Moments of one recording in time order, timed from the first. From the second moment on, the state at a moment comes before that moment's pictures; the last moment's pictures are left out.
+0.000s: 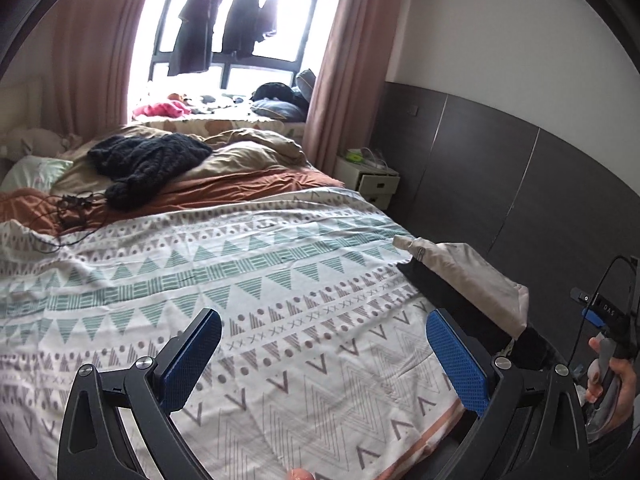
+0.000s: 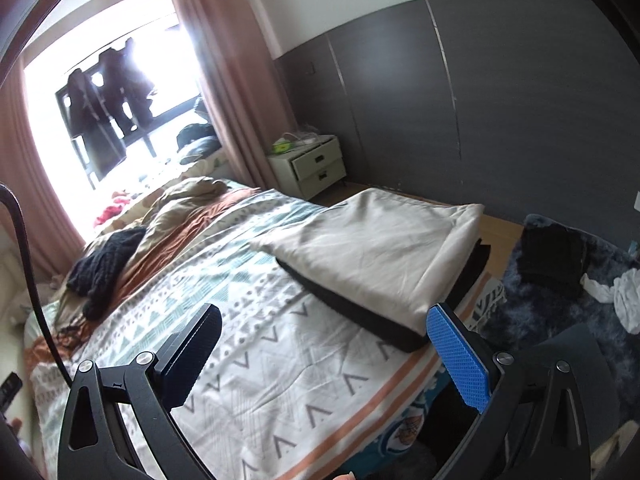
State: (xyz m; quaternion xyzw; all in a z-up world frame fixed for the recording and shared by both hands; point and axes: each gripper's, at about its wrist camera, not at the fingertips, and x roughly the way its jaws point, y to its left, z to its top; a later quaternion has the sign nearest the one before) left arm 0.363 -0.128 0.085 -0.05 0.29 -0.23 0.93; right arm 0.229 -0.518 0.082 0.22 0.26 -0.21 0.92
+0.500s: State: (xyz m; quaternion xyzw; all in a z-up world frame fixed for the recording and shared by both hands) left arm 0.258 -0.095 0.079 -0.04 0.27 -0.21 0.94; right arm 0.162 -0.445 0.079 0.15 0.26 -0.13 0.95
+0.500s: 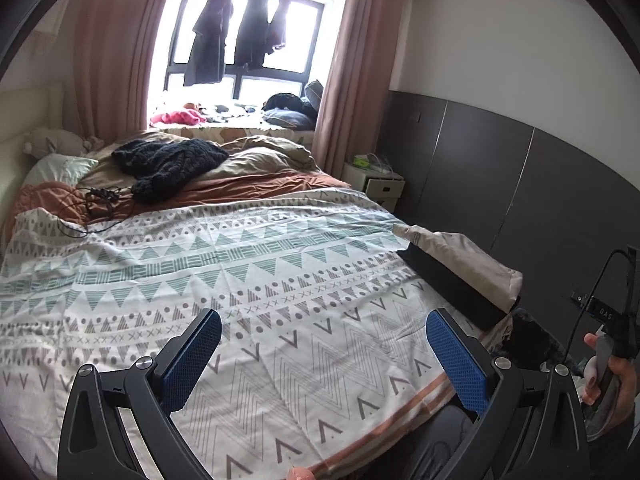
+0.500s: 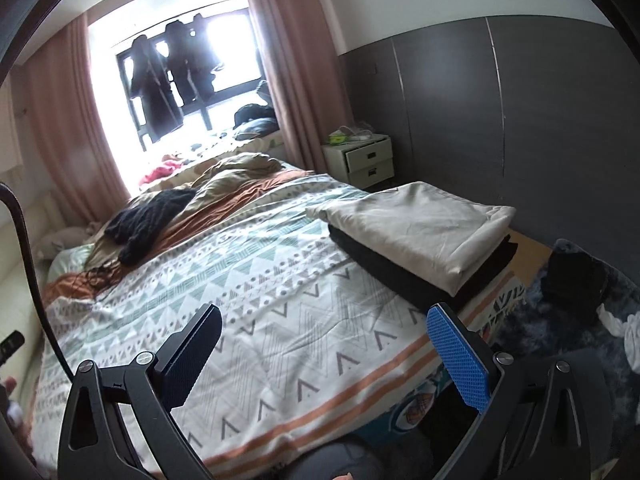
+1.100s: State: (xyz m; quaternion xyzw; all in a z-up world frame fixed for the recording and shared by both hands) left arm 0.151 -0.063 0.078 -0.04 0.23 -0.20 0.95; right arm 0.067 -0.396 0.078 0.12 0.24 -0.06 0.96
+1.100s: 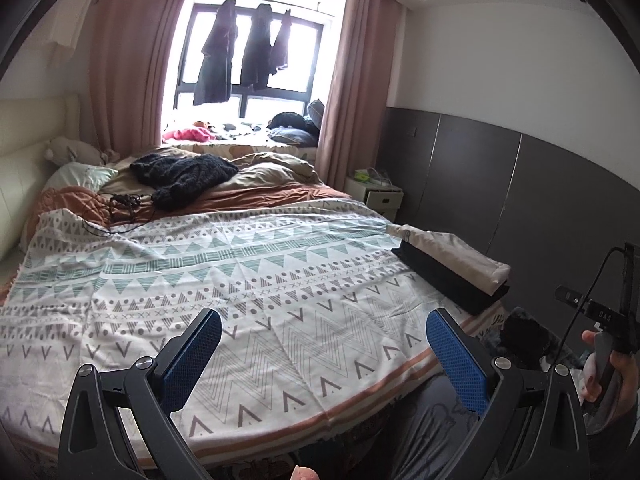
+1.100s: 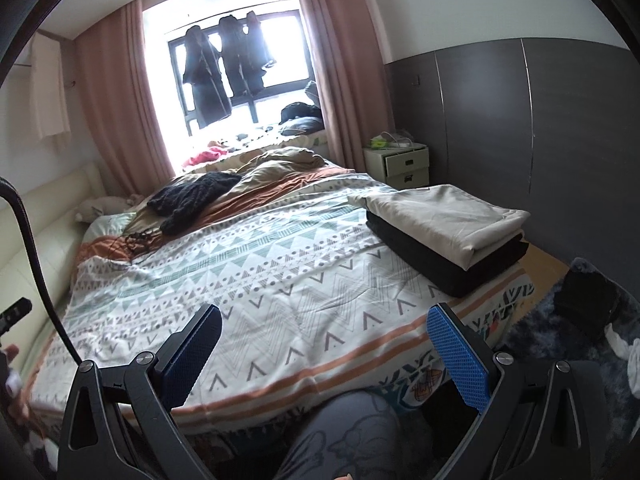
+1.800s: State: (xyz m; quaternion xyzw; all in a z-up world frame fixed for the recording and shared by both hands) left arm 0.092 -0.041 0.070 -0.02 0.23 -0.15 0.96; right arm 0.050 -0.359 0.076 0.10 0.23 -0.02 0.97
